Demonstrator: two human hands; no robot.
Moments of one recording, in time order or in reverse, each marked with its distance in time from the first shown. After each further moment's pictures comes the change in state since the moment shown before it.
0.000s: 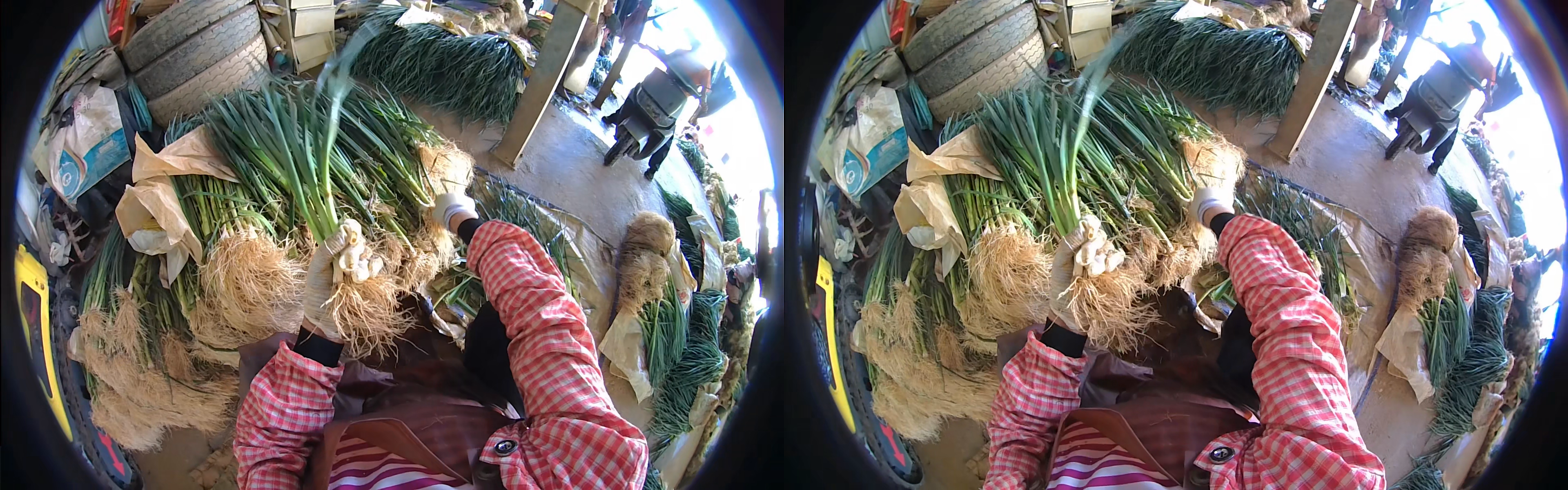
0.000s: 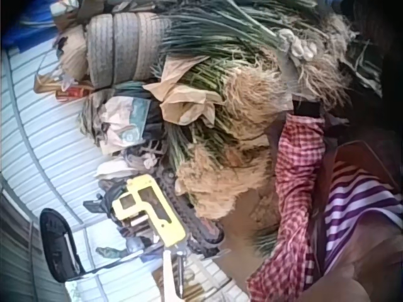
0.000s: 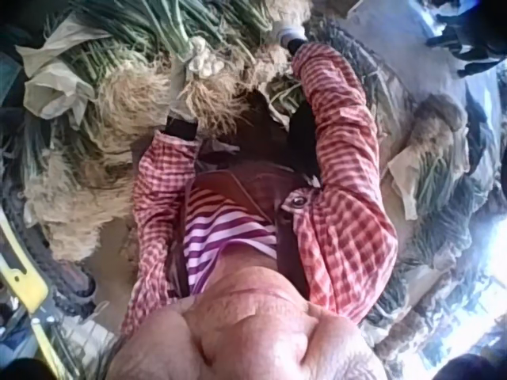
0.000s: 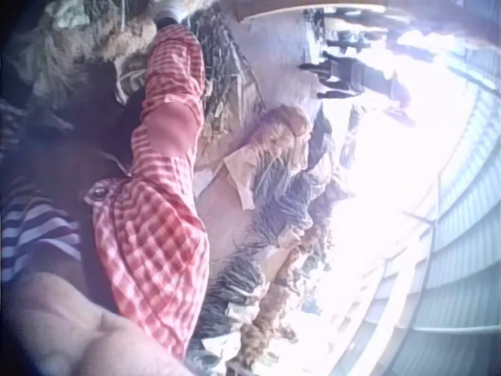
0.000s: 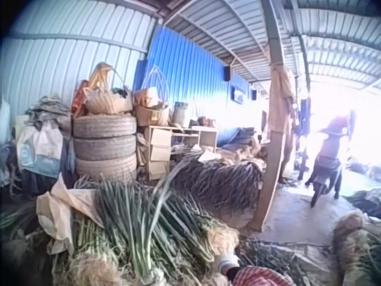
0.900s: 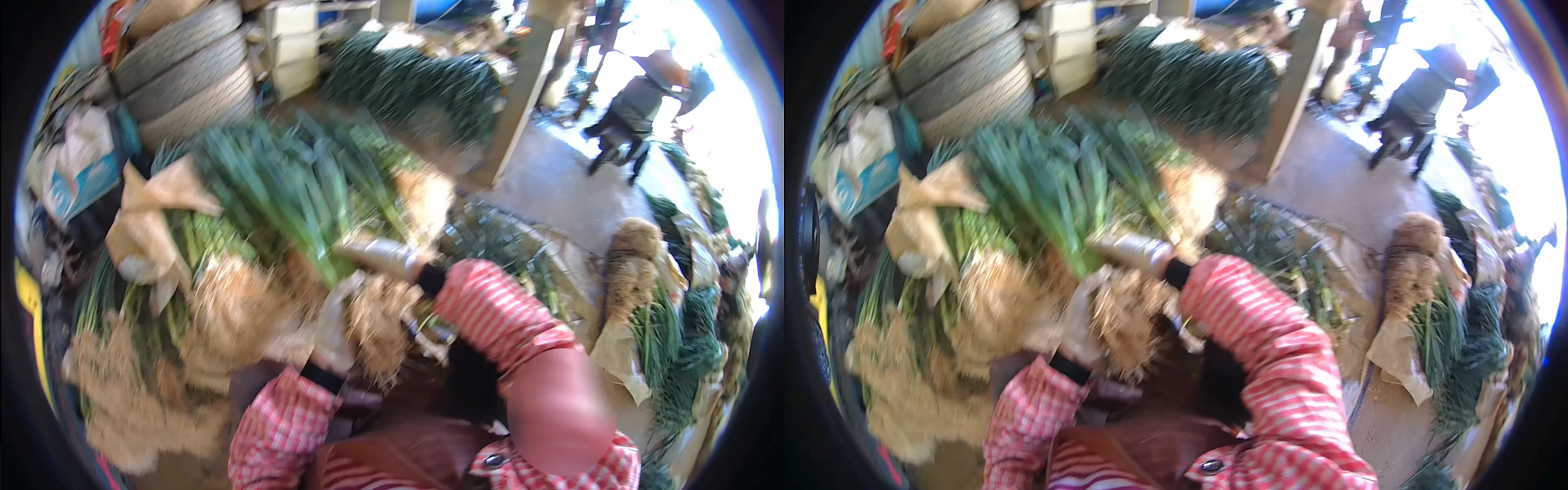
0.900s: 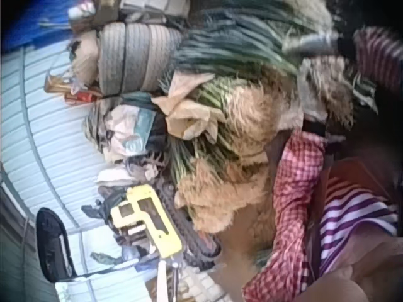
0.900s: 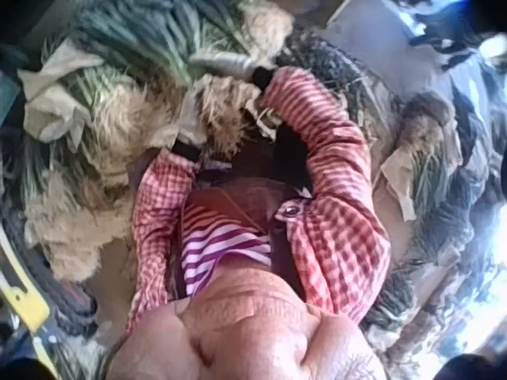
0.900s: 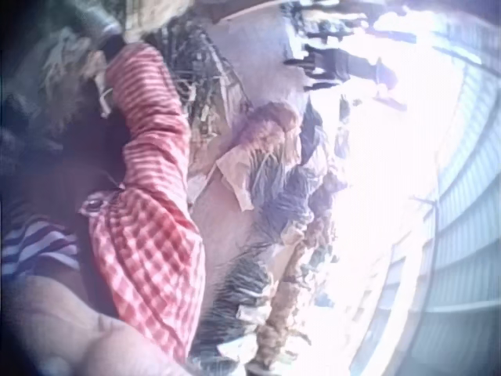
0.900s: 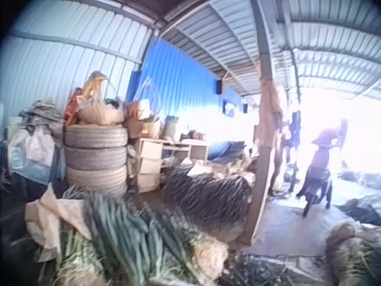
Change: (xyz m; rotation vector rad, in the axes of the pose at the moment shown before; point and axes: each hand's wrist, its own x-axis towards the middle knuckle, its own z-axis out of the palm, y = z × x) left_hand -0.013 -0.041 0.006 0.167 0.433 -0.226; right_hand -0.094 -0.082 -0.053 1.465 -0.241 -0.638
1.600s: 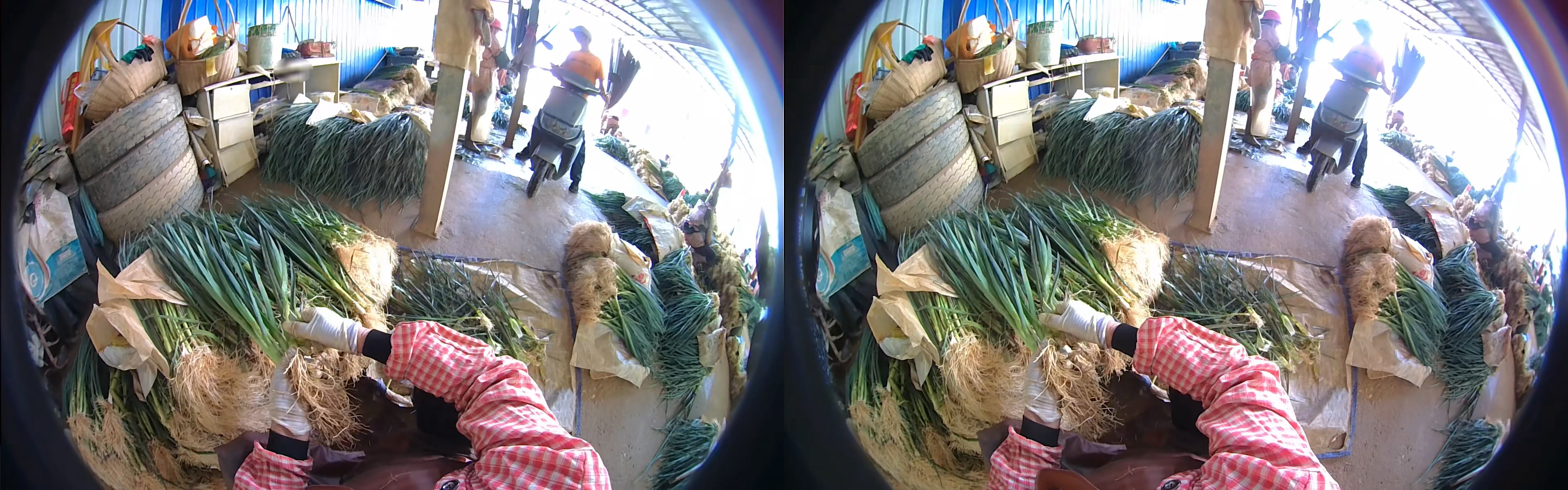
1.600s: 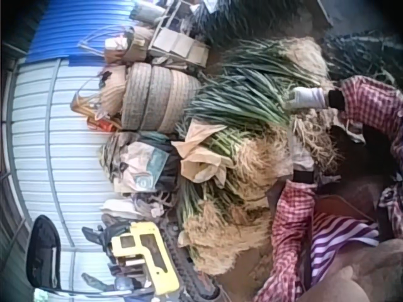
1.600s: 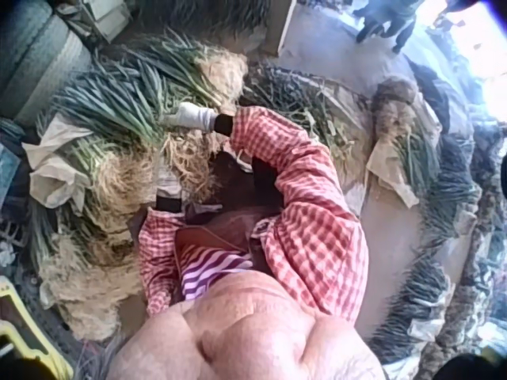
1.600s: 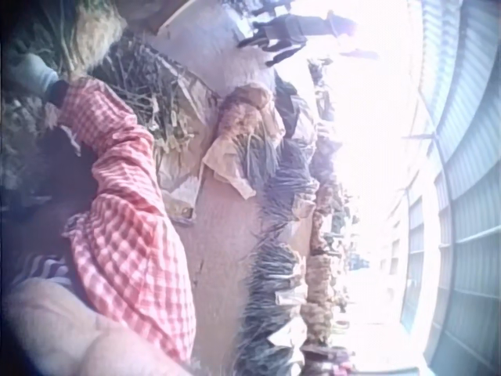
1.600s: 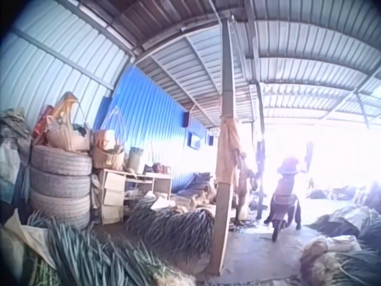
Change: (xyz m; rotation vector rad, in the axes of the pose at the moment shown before) left_hand 0.017 0.008 -0.045 -0.056 0.071 0.137; right_hand -0.018 -0.034 0.024 -0.013 0.203 -0.007
